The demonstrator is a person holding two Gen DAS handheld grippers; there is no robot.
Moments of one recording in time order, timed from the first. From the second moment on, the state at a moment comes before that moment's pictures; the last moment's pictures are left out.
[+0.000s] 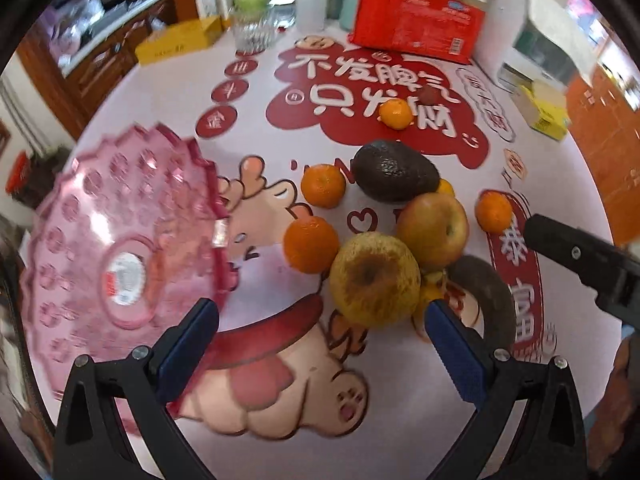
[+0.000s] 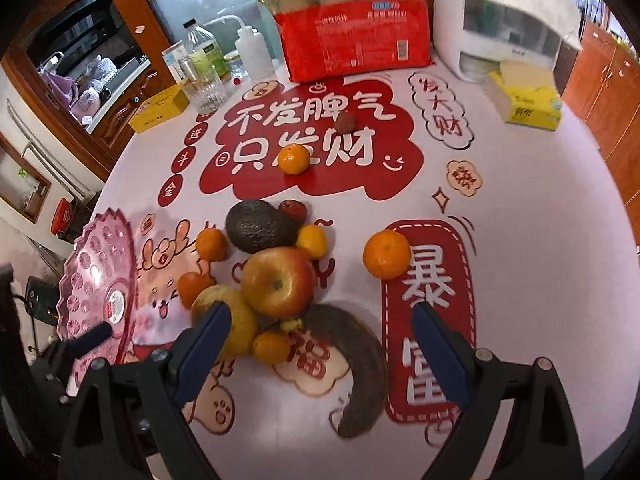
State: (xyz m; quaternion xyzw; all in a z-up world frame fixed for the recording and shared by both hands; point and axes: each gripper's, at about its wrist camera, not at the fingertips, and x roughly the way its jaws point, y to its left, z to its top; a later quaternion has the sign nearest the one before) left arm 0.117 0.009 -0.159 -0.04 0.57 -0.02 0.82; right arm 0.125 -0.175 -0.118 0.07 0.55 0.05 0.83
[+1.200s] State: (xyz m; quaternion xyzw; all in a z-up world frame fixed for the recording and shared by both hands) left arm 0.100 0.011 -0.192 -0.07 0.56 0.03 0.82; right arm 0.170 -0.150 -0.194 0.09 0.60 0.12 0.78
